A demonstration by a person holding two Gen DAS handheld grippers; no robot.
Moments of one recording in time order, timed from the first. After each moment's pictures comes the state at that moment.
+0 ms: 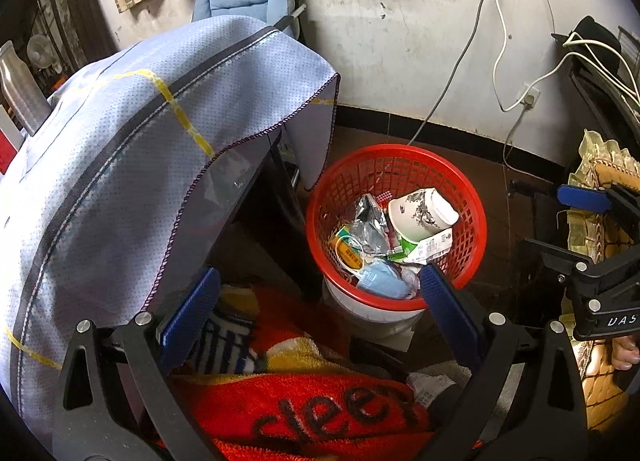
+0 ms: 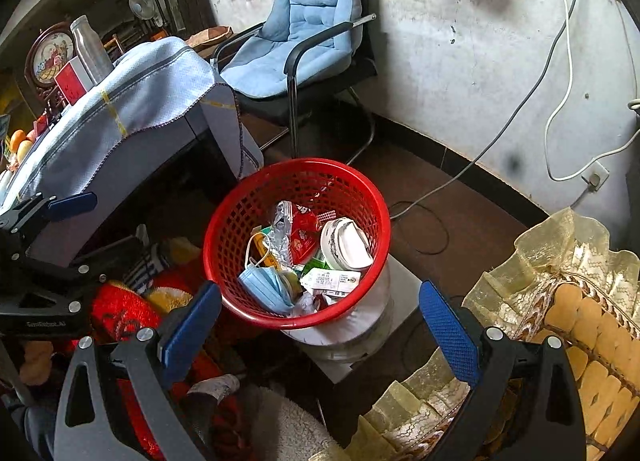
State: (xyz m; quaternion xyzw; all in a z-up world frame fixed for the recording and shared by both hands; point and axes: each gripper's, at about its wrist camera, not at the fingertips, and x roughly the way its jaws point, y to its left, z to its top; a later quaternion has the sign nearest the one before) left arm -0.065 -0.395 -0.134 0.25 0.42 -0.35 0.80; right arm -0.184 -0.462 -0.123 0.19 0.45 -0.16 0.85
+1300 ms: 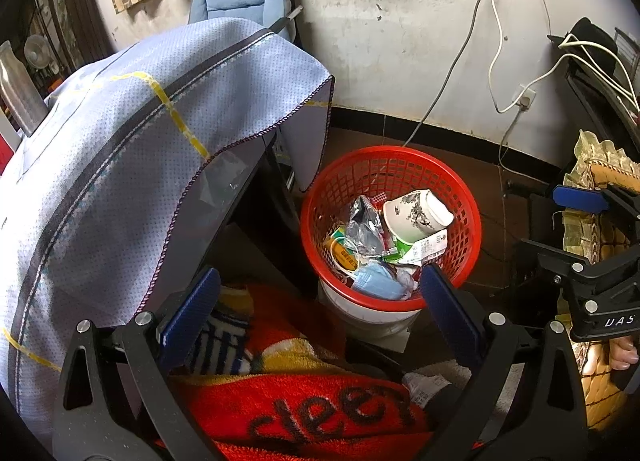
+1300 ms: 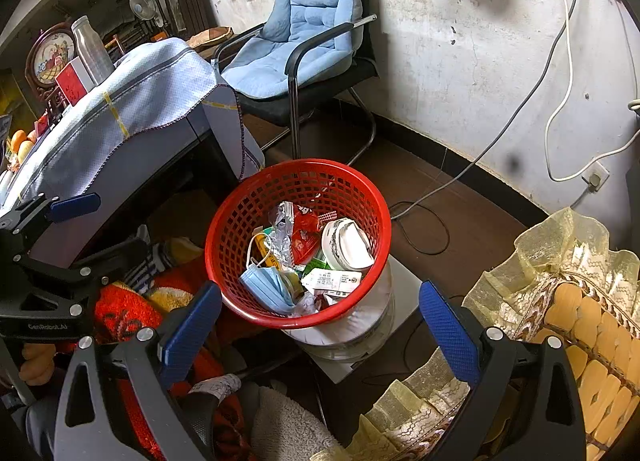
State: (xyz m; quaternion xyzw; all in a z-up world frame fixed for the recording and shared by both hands) left arm -0.067 -0.395 -0.133 0.24 0.42 -0.35 0.80; right arm -0.184 -0.462 -0.122 0.19 0.45 -0.16 0.85
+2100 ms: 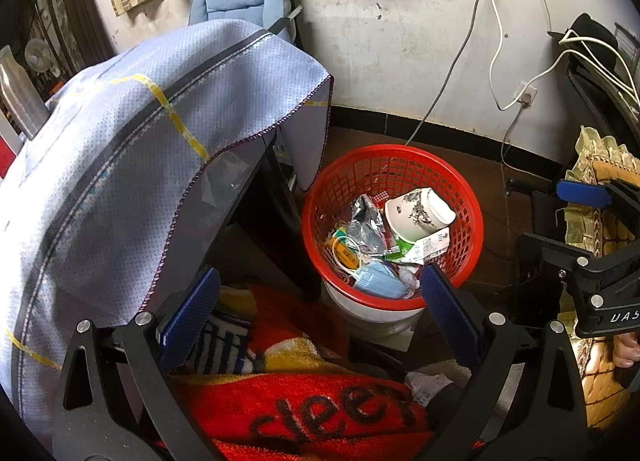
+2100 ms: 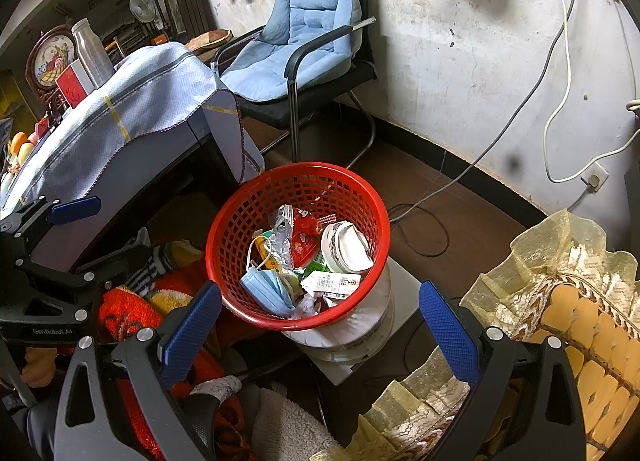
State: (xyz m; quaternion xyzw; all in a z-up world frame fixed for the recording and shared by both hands) left arm -0.069 -0.397 -0.132 0.25 0.42 -0.35 0.80; right arm -0.184 -0.463 -0.121 0.19 0.45 -0.16 0.85
